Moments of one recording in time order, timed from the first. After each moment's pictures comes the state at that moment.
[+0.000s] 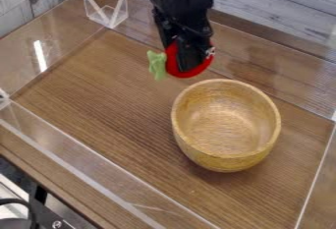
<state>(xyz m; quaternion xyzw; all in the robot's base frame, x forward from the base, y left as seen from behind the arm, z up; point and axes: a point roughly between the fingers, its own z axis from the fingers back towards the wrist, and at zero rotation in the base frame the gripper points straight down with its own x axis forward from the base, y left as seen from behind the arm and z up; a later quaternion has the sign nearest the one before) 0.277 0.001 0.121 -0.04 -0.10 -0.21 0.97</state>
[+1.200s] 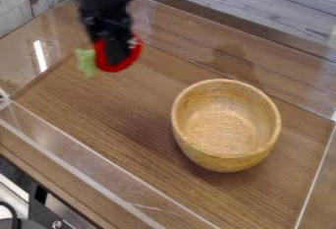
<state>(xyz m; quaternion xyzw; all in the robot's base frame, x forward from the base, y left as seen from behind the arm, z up) 0.239 0.106 0.111 -0.02 -0.08 -0.08 0.99</state>
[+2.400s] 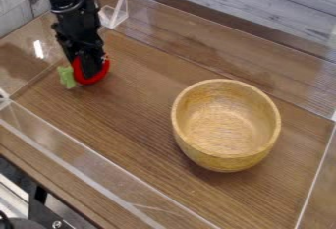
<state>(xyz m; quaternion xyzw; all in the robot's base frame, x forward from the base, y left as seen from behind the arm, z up) 0.264 0.178 0.035 -0.03 -0.05 -0.03 1.00</state>
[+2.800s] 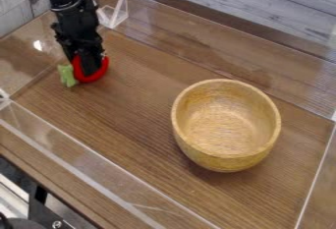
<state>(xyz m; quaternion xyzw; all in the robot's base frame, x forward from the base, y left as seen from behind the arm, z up) 0.272 0.187 0.030 -0.04 -0.05 -0.01 1.00</state>
